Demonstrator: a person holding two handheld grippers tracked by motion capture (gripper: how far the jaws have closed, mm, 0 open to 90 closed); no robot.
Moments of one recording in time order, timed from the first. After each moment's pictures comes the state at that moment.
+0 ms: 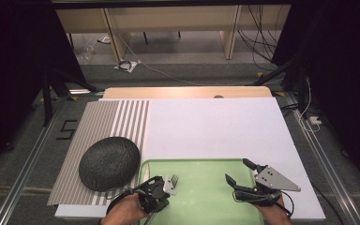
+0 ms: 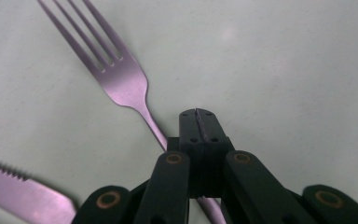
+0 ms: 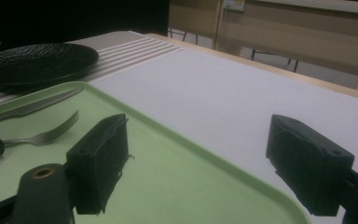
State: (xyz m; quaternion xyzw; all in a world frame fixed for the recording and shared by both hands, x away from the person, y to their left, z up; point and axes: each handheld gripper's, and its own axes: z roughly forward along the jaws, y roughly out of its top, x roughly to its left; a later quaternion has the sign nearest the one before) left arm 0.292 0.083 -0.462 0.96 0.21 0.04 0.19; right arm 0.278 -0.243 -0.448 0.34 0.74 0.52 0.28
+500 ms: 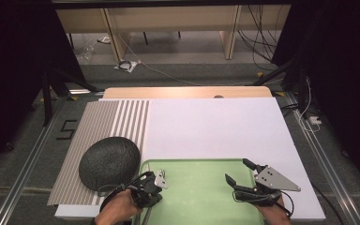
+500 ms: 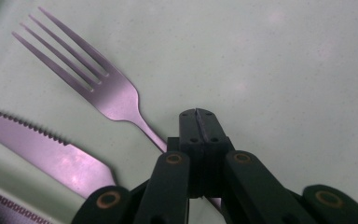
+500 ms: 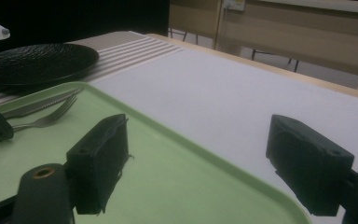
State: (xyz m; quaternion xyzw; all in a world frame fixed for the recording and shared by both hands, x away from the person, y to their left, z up) left arm 0.302 0.103 -0.463 0.95 0.24 0.05 0.19; right arm 0.278 -0.242 -0.448 0.34 0.74 0.52 0.27
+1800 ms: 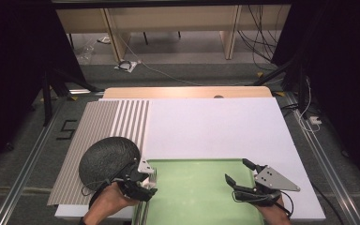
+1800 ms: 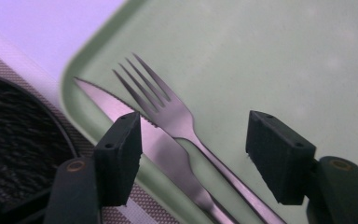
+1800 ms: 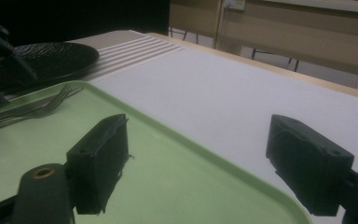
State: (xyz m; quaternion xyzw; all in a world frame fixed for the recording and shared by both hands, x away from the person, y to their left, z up) left arm 0.316 0.136 -0.441 0.91 0.33 0.10 0.24; right arm 0.279 -0.242 -0.448 0.34 0.74 0.52 0.28
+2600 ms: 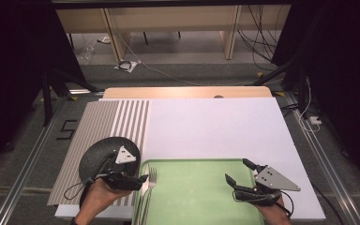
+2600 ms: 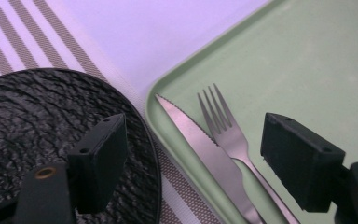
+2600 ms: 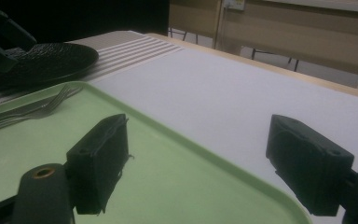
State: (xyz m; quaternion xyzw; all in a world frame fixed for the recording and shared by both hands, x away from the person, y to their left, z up) left arm 0.323 0.173 -0.426 0.84 0.41 0.16 0.31; right arm 0.279 -0.243 -0.448 0.34 0.74 0.52 0.27
